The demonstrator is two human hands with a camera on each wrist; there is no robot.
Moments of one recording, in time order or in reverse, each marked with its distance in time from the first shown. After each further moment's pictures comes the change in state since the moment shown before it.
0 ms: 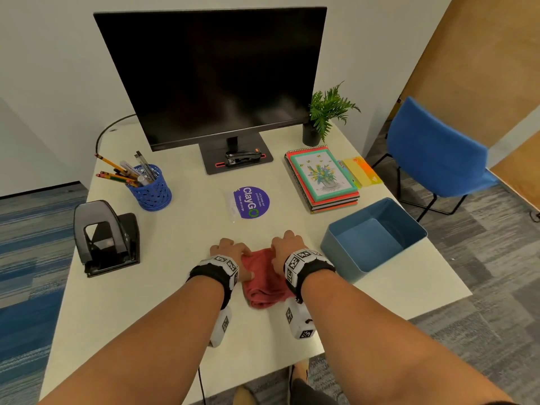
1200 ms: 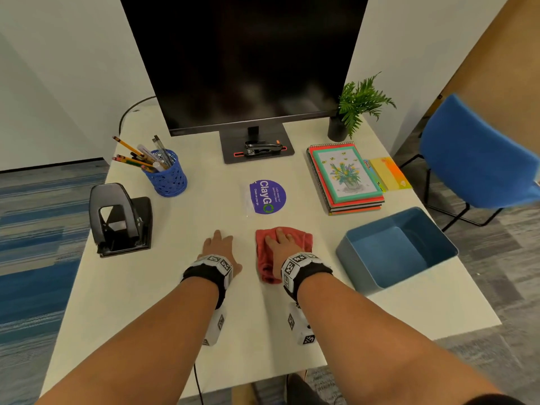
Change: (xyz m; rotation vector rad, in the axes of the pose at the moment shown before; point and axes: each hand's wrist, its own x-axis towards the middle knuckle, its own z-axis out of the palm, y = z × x) left_hand 0.034 -0.045 0.018 0.014 0.016 -0.209; right_hand 0.036 -0.016 0.020 -0.110 -0.211 -0.136
